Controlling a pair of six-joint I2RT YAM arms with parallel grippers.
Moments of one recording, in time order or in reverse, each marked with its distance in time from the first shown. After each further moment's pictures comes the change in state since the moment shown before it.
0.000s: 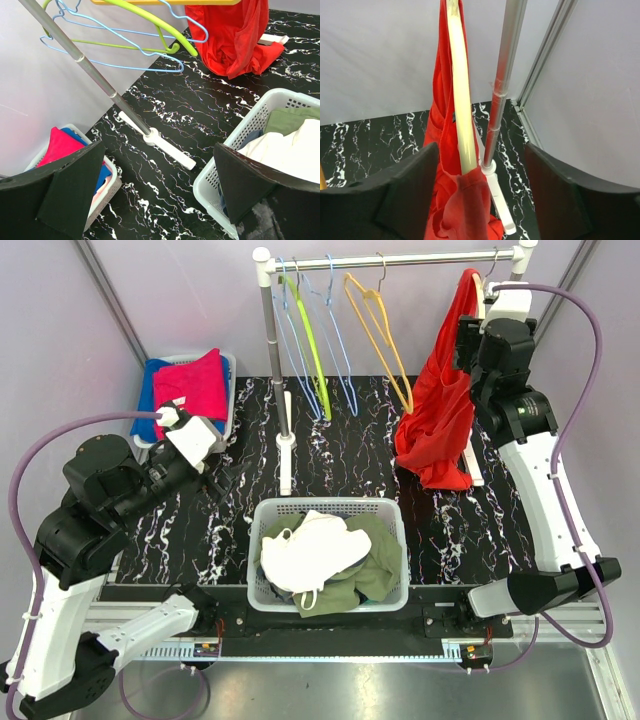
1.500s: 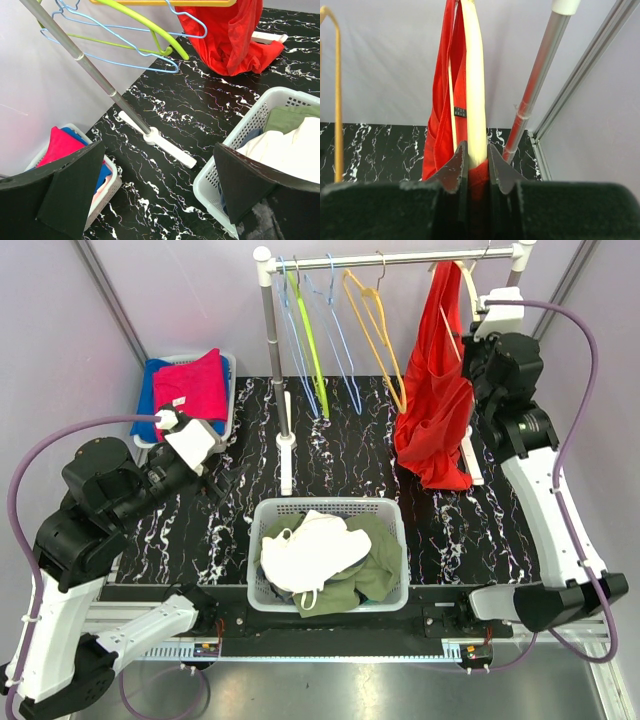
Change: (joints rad) left arm 0.002 -0.014 -0.012 0.000 0.003 0.004; right arm -0.017 -0.069 -0.140 0.203 -0.199 -0.125
